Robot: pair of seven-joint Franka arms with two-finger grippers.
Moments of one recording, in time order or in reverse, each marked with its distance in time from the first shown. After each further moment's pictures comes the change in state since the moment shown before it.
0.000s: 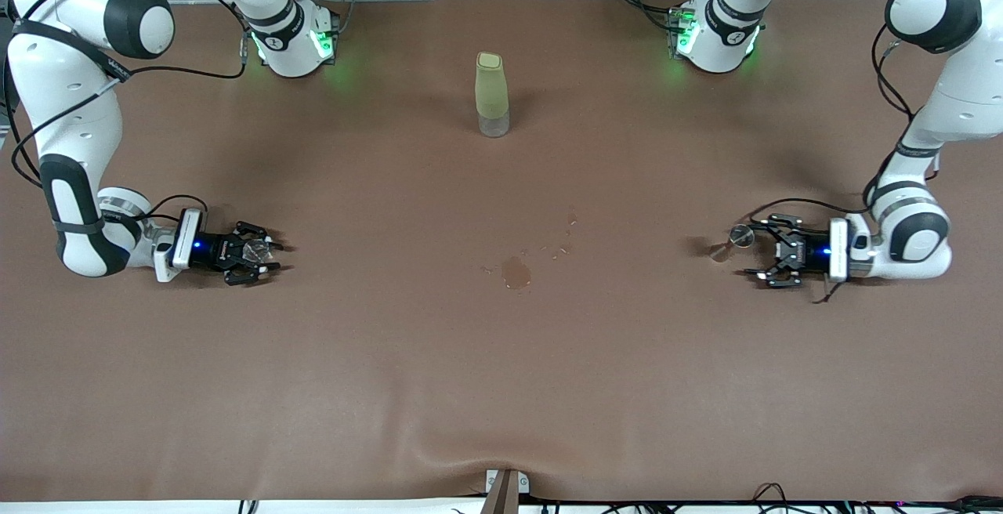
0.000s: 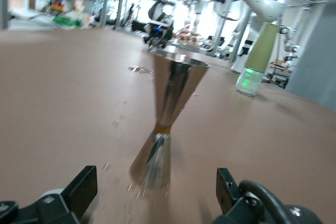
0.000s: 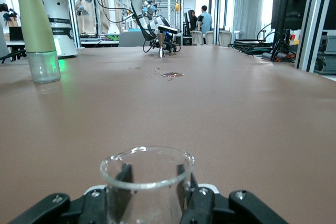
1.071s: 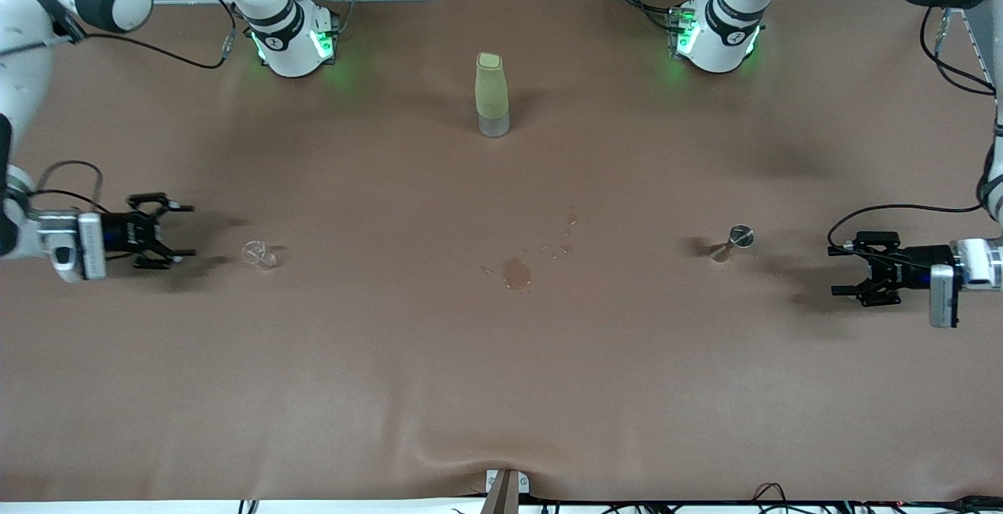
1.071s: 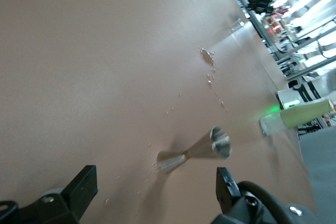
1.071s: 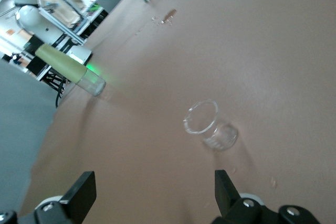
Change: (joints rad) left arm -0.050 -0.214 0.019 0.202 0.156 -0.002 -0.976; right arm 0.033 -0.199 -0.247 0.163 -0.417 -0.171 0.924
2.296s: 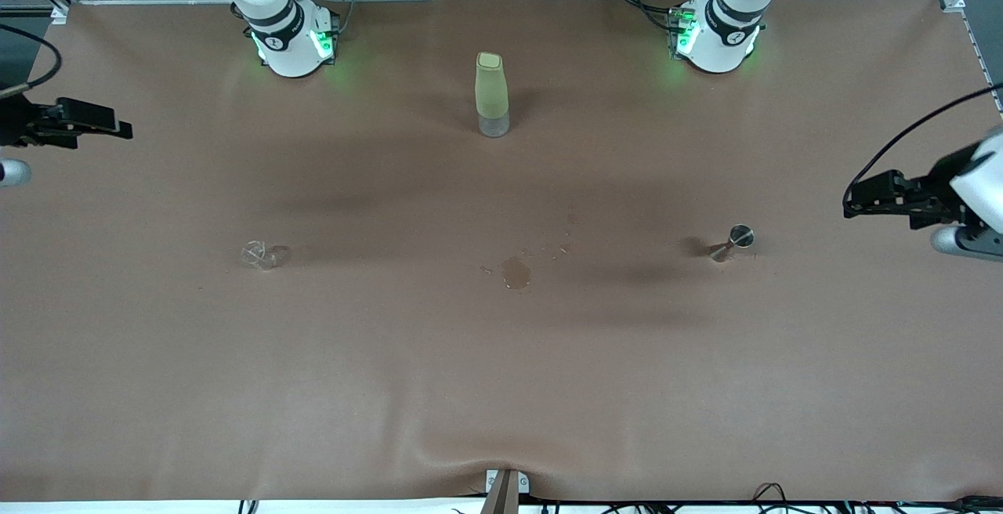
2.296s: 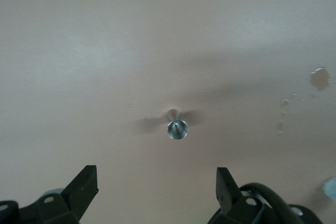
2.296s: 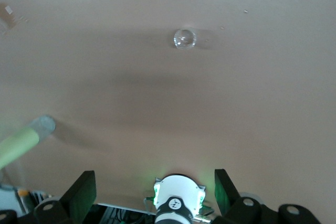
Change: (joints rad) left arm -0.429 -0.537 -0.018 0.052 0.701 -0.036 -1.231; right arm 0.128 -0.603 0.405 0.171 -0.738 -0.066 1.717
